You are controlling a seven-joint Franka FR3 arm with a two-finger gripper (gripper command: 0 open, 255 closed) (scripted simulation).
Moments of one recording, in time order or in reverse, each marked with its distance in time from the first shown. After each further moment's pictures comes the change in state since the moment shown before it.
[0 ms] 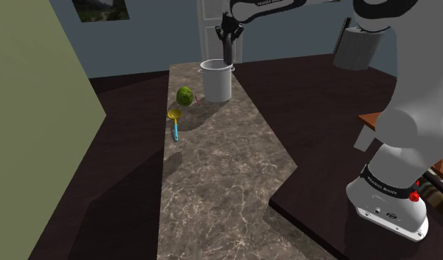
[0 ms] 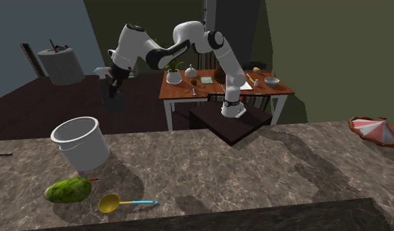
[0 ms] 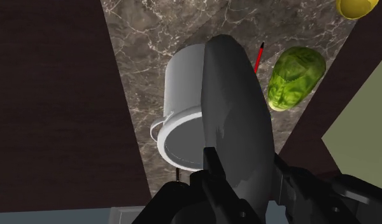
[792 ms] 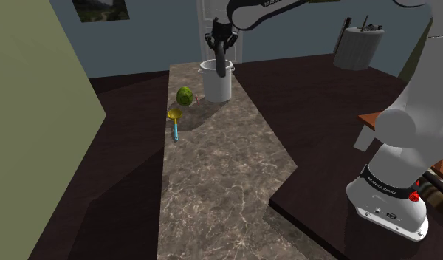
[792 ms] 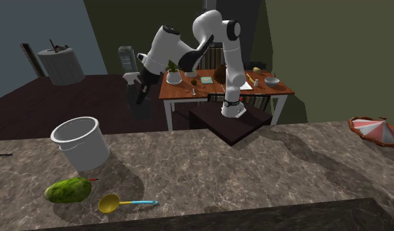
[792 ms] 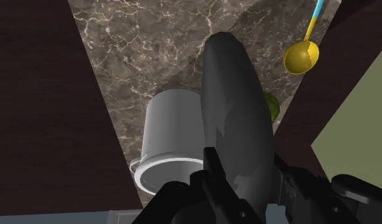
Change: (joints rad) arm -0.024 -0.308 0.098 -0.405 0.079 0.070 0.224
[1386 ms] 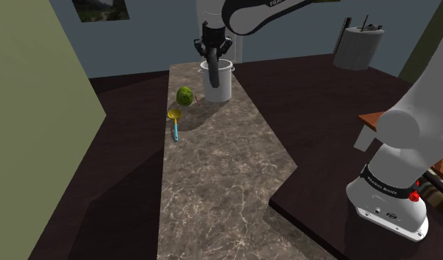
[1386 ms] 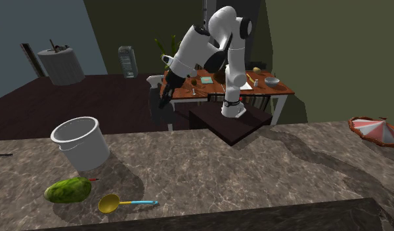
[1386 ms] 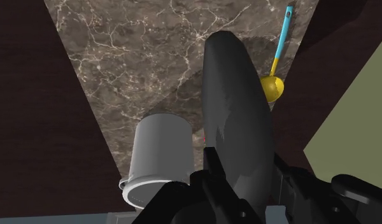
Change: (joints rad) arm 0.058 -0.157 0.077 -0.137 0.071 -0.033 0.138
